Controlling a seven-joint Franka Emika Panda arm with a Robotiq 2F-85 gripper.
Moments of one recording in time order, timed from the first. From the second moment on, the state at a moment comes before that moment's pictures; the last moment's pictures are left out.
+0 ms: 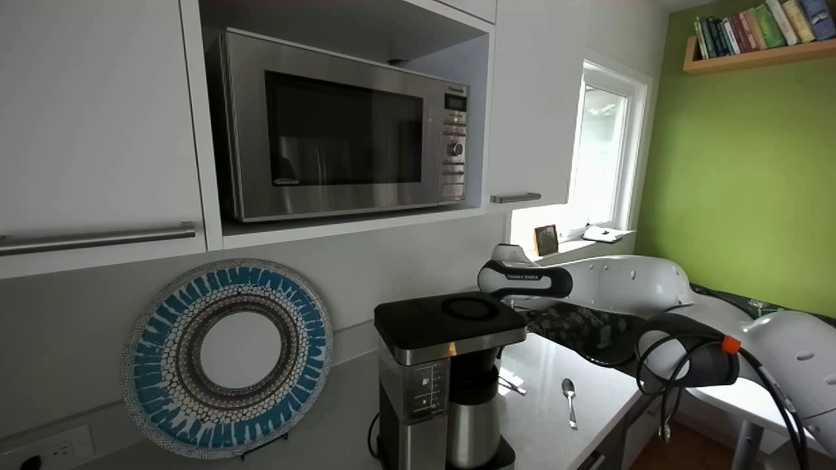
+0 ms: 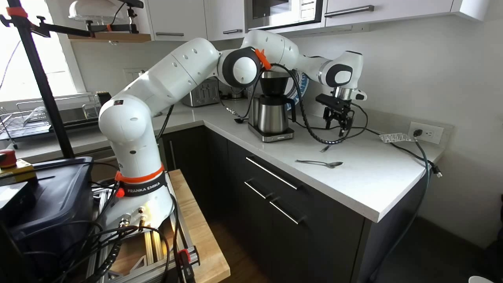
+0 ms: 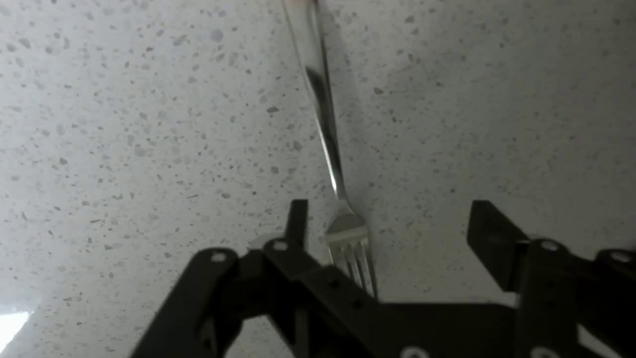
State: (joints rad) arm -0.12 0.96 0.01 -0.89 0.13 1.87 -0.15
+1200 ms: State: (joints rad) arm -0.11 0.49 -0.18 -1.74 0.08 2.00 0.33
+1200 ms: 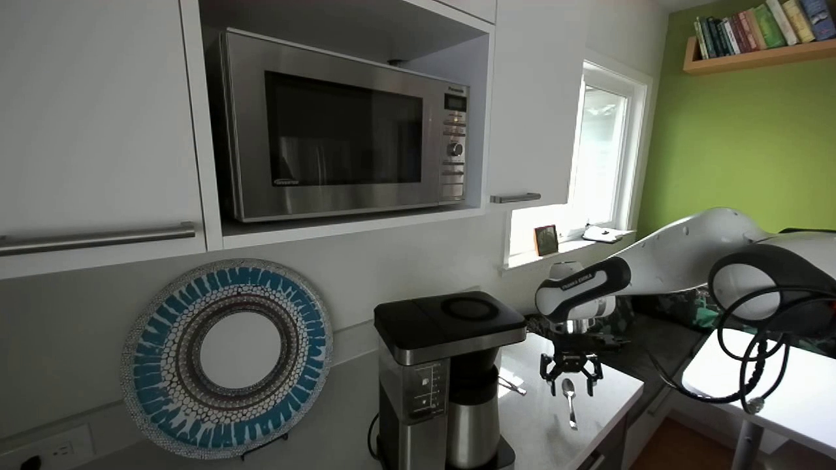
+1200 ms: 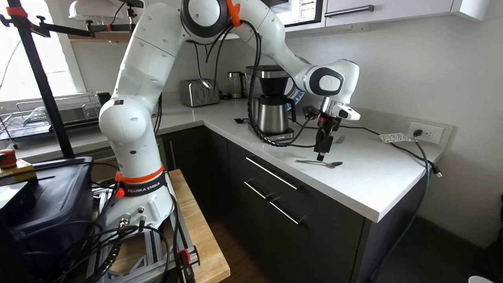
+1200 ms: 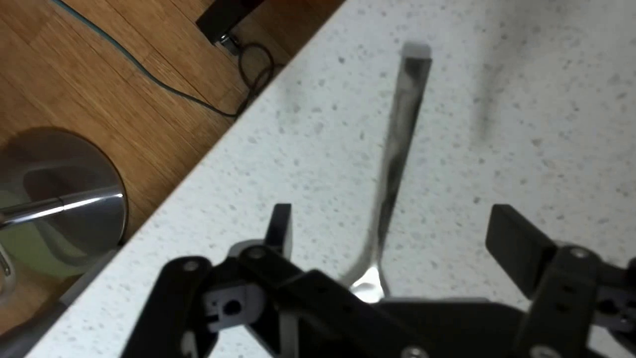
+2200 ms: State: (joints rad) arm -0.11 0.53 -0.19 -1.75 0.08 2.07 0.44
